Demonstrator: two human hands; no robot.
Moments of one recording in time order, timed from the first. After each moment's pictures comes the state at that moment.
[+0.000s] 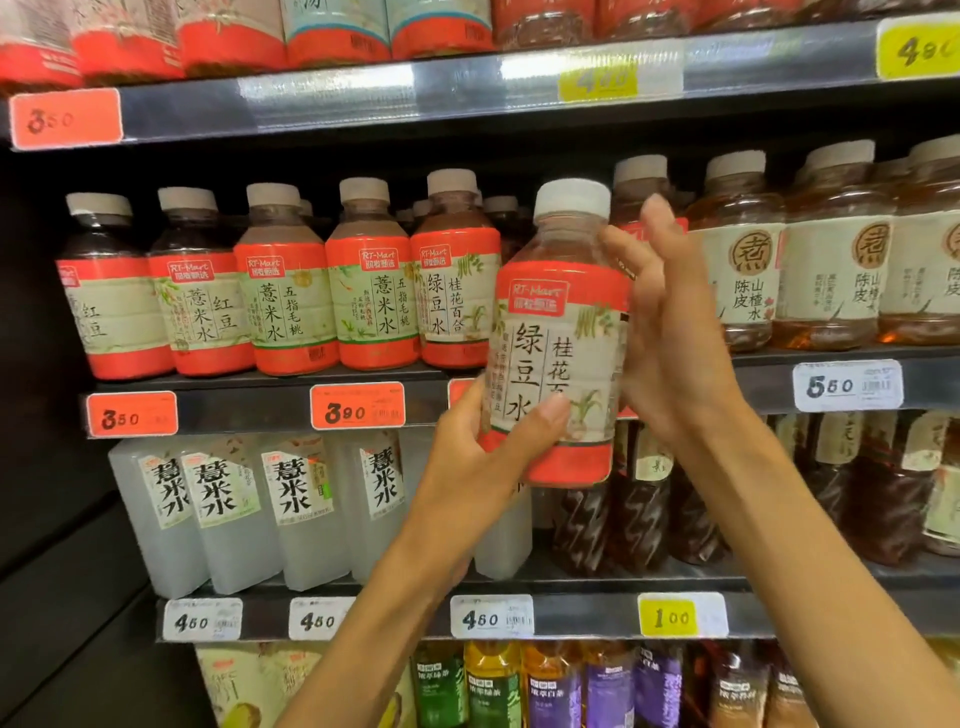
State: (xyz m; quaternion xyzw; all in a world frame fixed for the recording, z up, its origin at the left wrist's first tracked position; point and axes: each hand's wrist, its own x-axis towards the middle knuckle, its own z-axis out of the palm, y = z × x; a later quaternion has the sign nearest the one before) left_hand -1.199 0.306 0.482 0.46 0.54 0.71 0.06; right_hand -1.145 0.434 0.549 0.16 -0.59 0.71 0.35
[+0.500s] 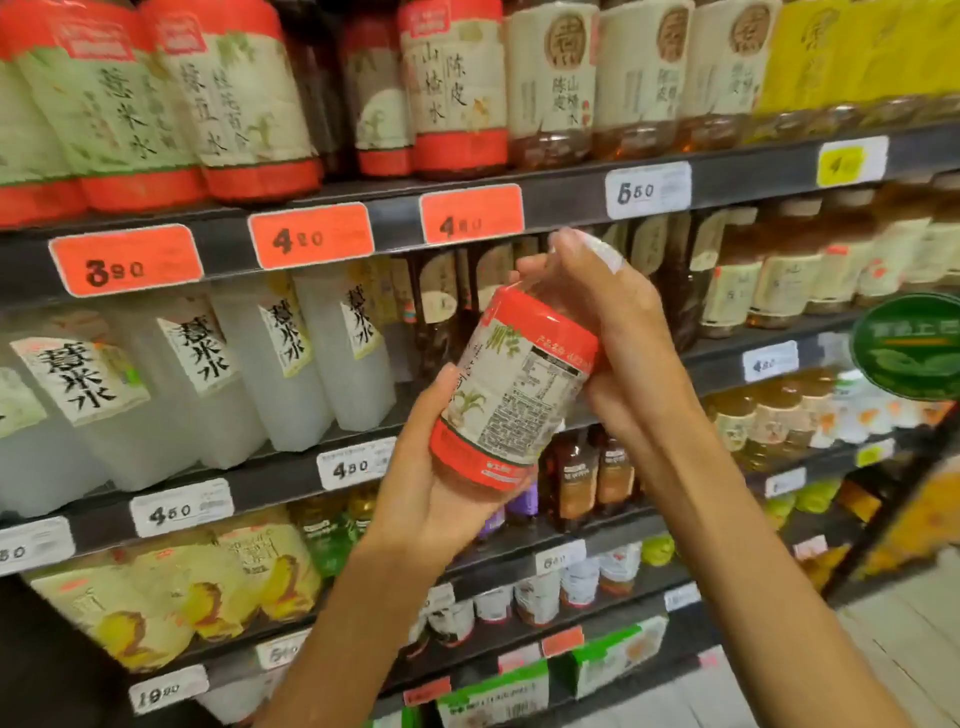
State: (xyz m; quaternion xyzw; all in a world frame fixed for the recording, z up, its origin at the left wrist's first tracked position) left_hand -1.144 0.340 0.375 0.18 0.30 0.77 0.53; right_hand -1.065 0.460 0.434 -0.02 -0.54 0.72 0.43
